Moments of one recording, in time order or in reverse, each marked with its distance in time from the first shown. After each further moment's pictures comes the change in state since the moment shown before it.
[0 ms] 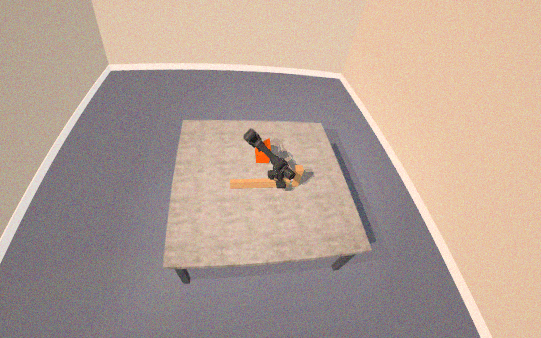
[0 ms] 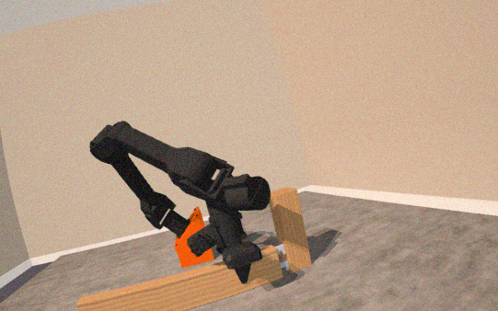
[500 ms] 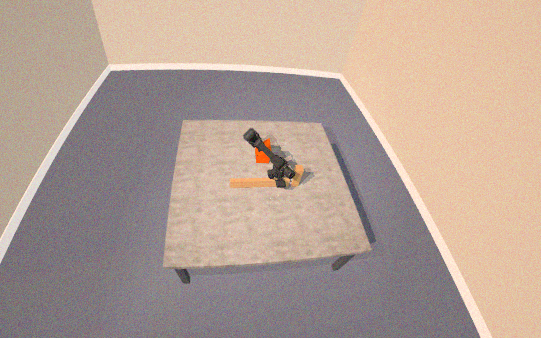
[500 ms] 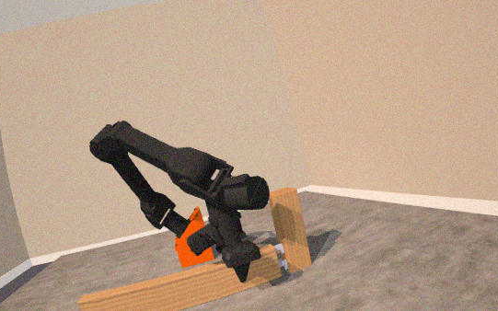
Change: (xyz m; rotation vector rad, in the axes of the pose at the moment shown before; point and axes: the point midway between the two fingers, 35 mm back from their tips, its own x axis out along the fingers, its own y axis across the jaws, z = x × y) arm 0.000 -0.006 0.000 0.001 -0.001 0.000
